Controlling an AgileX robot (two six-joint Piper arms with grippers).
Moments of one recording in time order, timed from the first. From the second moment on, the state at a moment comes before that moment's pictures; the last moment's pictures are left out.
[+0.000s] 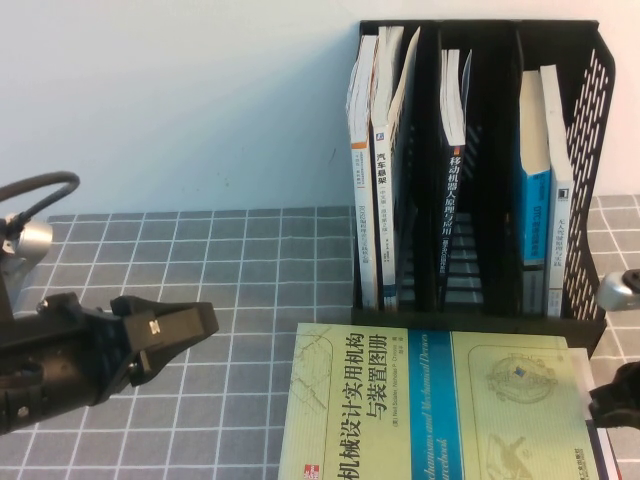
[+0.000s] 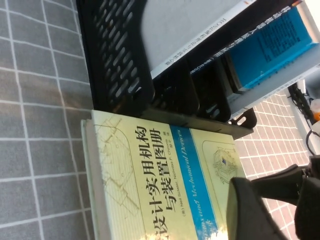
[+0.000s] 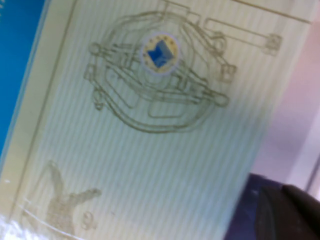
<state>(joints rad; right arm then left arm) 0.09 1.52 -0.73 0.60 0.67 -0.63 -0.06 1.03 -0.59 -1.41 0.73 0.82</state>
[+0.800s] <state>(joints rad) 0.24 1.56 -0.74 0.74 0.57 -0.70 0.13 1.26 -0.67 -1.41 1.18 0.82</state>
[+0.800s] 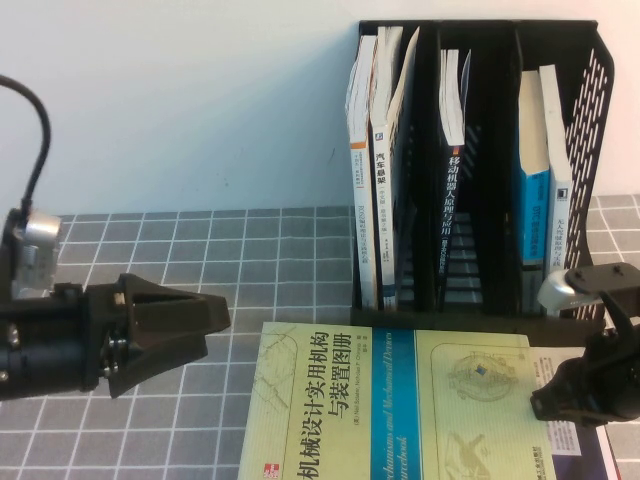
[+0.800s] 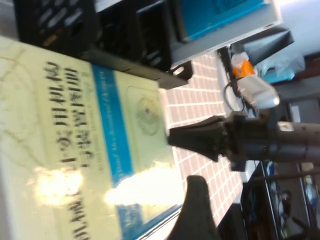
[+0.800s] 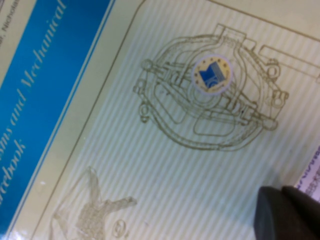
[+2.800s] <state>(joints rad) 0.24 1.57 -0.74 0.88 0.58 -0.83 -0.01 2.02 -0.87 -1.43 1.18 1.06</state>
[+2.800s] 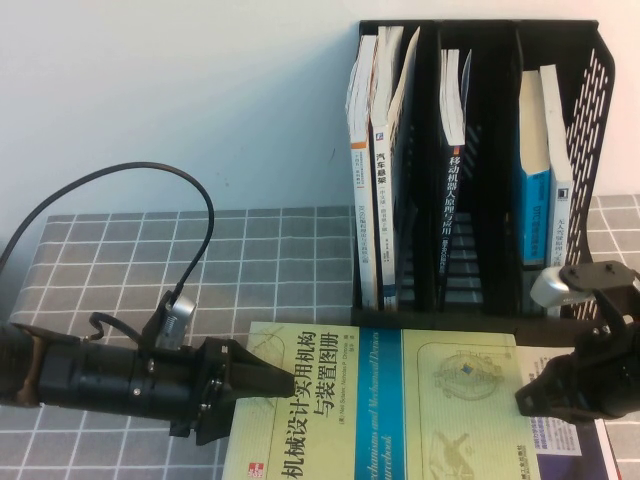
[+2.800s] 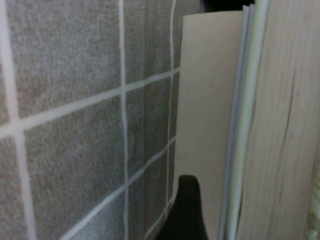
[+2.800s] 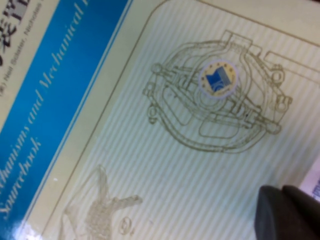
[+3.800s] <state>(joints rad) 0.25 1.46 -0.74 0.92 0.60 -0.88 0.07 1.87 -0.87 -1.34 1.19 0.99</state>
